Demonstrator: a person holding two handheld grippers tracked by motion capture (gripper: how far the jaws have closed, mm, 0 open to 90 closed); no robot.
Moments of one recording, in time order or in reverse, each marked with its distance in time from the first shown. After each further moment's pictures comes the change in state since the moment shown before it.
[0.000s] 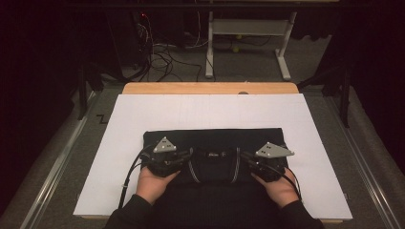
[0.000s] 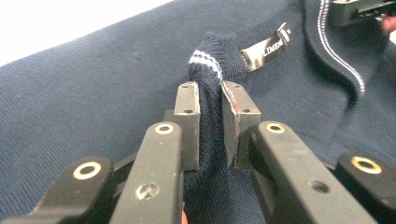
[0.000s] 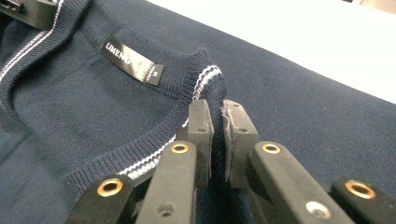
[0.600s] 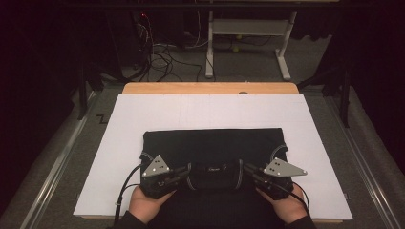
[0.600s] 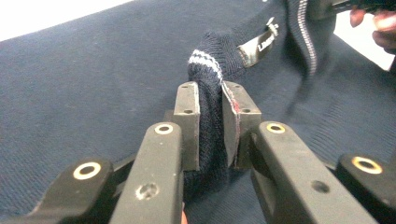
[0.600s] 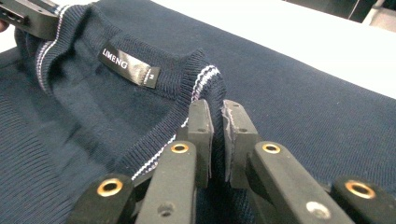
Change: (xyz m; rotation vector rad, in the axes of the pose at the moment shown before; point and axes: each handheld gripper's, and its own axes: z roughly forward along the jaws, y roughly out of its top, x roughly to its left) left arm -0.033 -0.030 -0.033 -0.062 -0.061 0.059; right arm 0.023 -0.018 -0.037 -0.073 0.046 -0.032
